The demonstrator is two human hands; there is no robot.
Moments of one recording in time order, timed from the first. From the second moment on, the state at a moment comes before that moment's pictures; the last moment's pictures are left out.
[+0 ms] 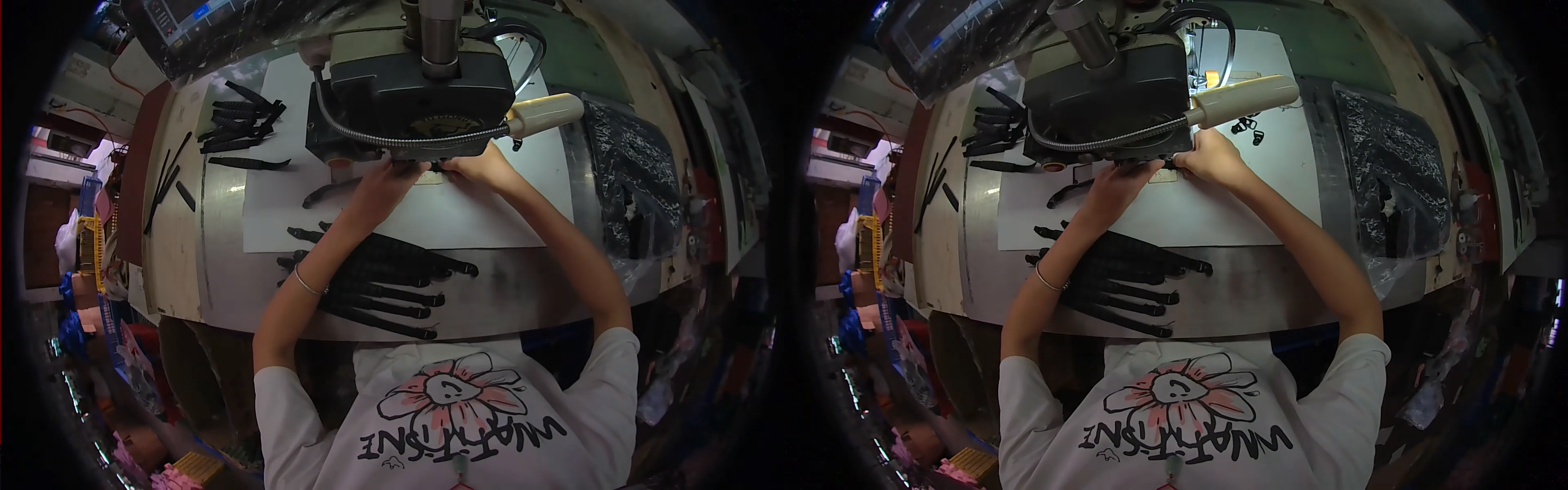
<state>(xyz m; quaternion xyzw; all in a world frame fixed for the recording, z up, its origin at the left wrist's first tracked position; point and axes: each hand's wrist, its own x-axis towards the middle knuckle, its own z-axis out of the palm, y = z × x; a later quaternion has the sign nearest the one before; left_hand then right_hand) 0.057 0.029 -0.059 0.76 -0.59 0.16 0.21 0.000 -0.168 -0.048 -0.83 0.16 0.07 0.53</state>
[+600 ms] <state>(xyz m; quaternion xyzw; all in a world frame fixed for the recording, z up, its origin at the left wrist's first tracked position) 0.052 0.034 -0.042 0.73 -0.66 0.12 0.12 -0.035 -0.143 -0.051 -0.89 0.01 -0.29 0.34</state>
